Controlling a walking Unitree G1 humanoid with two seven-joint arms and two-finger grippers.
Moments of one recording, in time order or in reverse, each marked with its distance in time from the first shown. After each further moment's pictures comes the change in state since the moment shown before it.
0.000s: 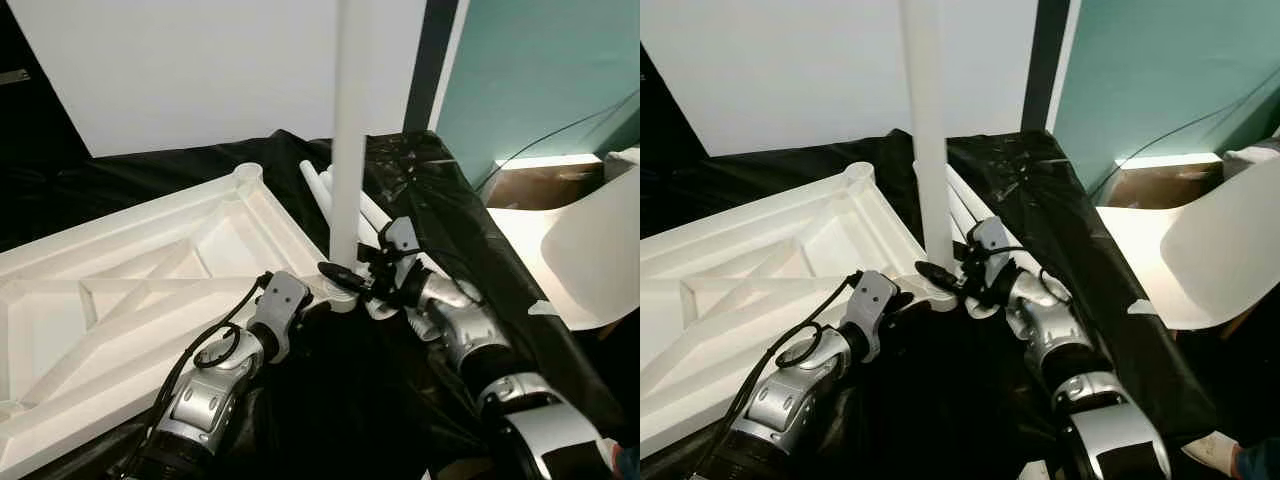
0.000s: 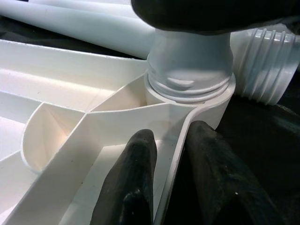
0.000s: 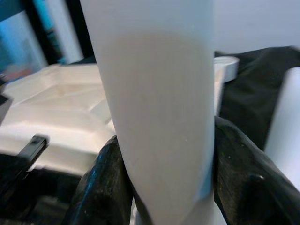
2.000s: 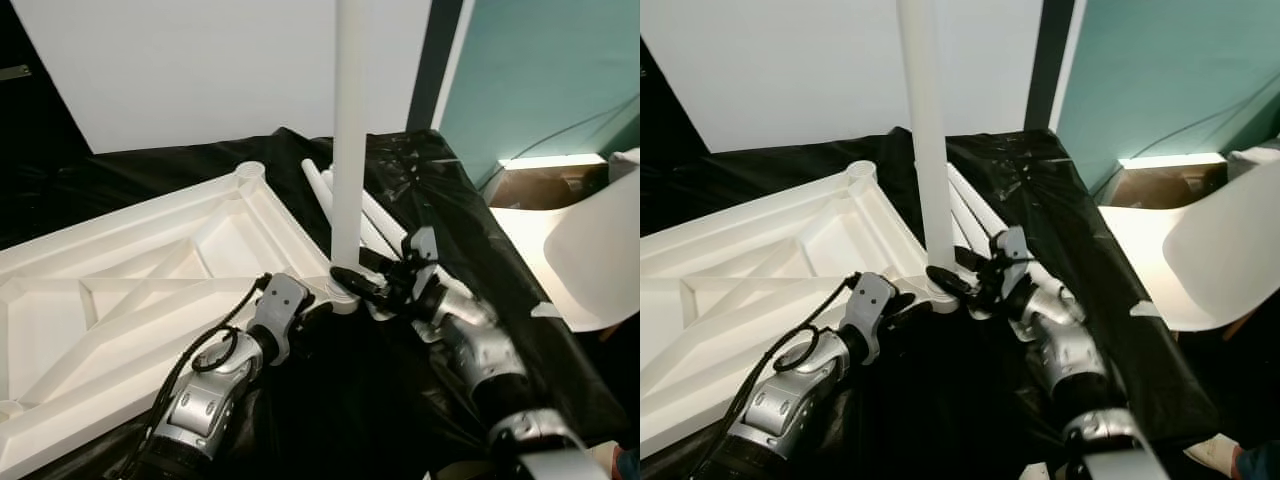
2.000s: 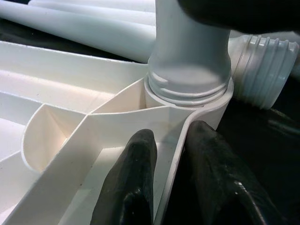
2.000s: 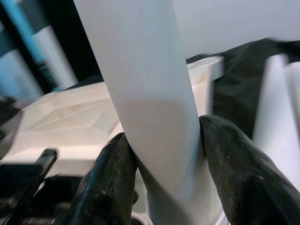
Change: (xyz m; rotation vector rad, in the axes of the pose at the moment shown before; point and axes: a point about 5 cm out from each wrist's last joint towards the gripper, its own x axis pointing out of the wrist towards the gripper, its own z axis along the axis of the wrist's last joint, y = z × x) left arm 0.000 -0.003 0.002 -0.008 -0.028 -0.014; right arm -0.025 0.010 0.000 0.146 -0.052 -0.089
